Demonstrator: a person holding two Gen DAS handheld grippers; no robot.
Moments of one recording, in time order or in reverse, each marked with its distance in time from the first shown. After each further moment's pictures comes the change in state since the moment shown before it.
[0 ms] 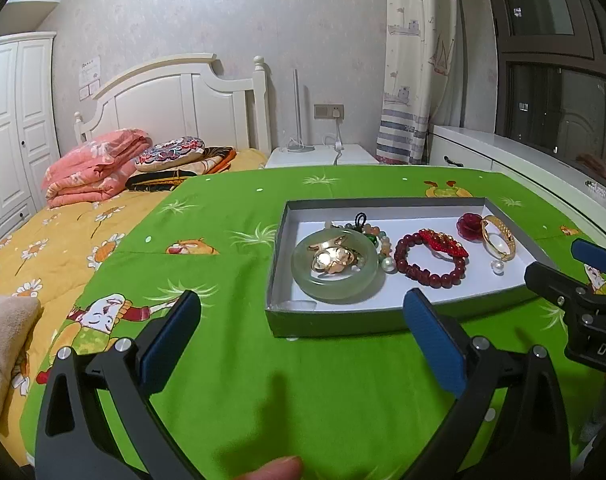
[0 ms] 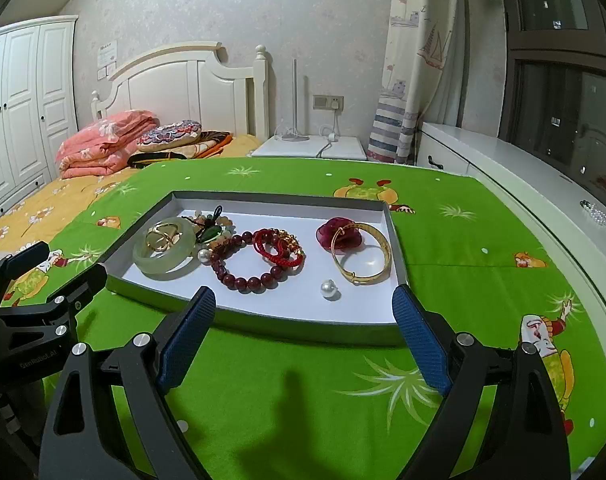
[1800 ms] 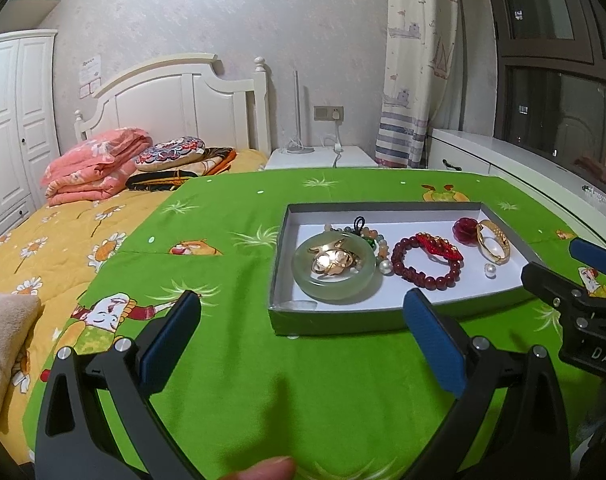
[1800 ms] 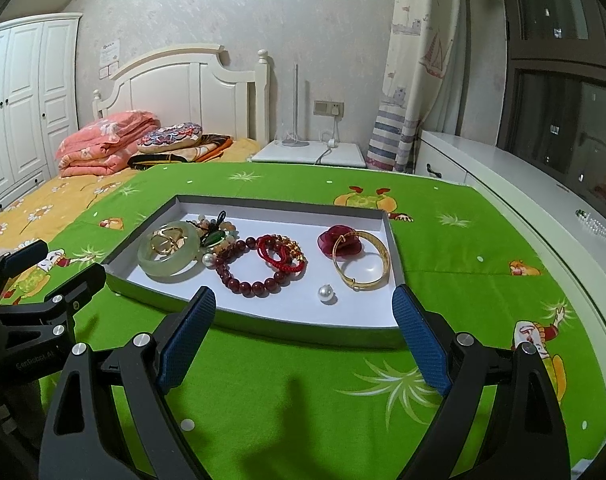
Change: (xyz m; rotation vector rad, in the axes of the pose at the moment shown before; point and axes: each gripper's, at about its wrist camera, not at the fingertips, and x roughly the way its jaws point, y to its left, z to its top) left arm -0.008 -0.002 -0.001 -0.008 -0.009 -0.002; right arm -0.010 0.004 0.005 -0.017 -0.018 -0.010
